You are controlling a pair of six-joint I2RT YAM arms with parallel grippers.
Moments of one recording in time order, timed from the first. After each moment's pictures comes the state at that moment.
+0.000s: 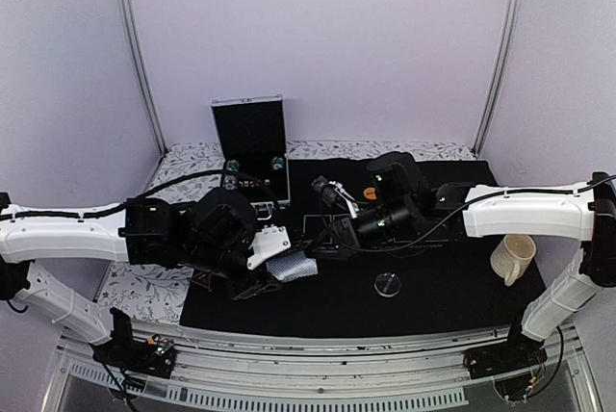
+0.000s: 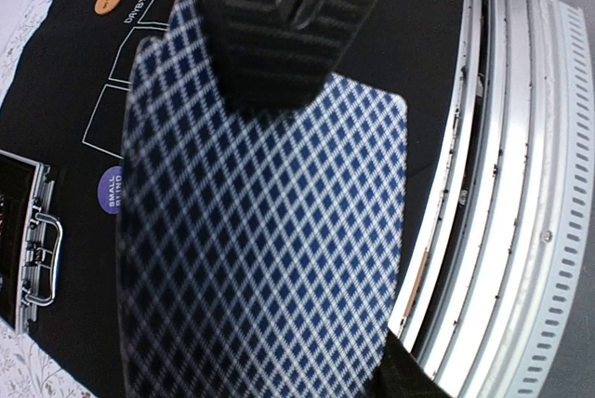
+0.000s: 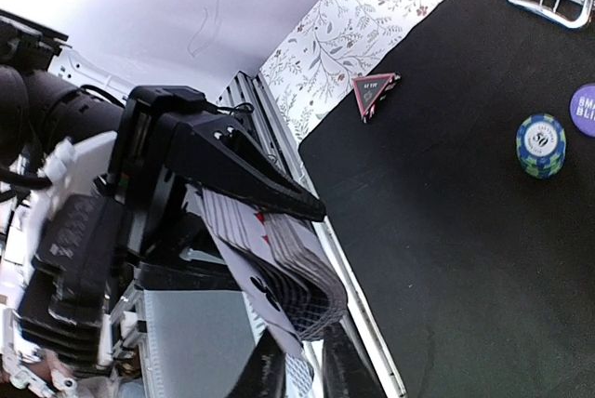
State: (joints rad) left arm -1.17 1.30 0.98 -0.58 -0.07 0.13; right arm 0.97 1.55 1.07 -0.09 -0.61 0.53
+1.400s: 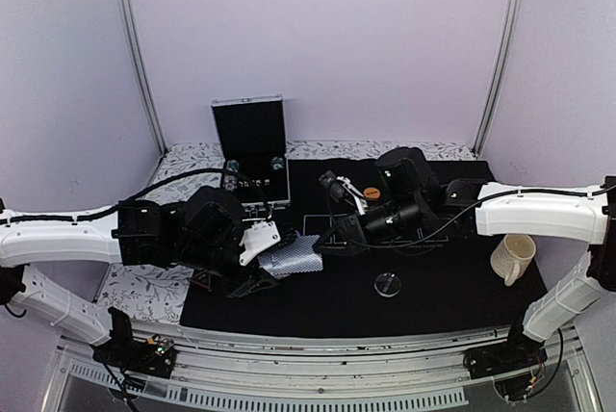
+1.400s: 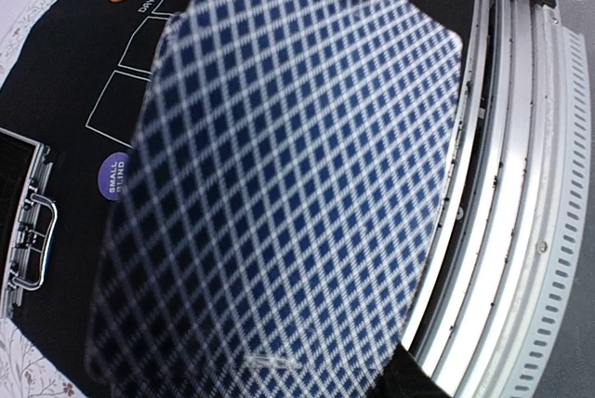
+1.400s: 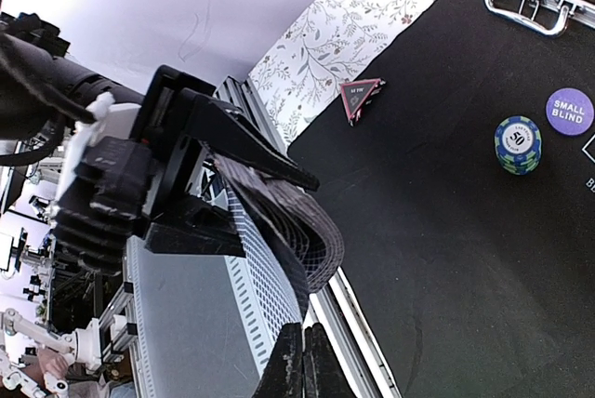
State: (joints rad) left arm -1.13 1.24 0.92 -0.54 -0.03 0.09; right arm 0.97 1.49 1.07 -0.16 -0.56 0.50
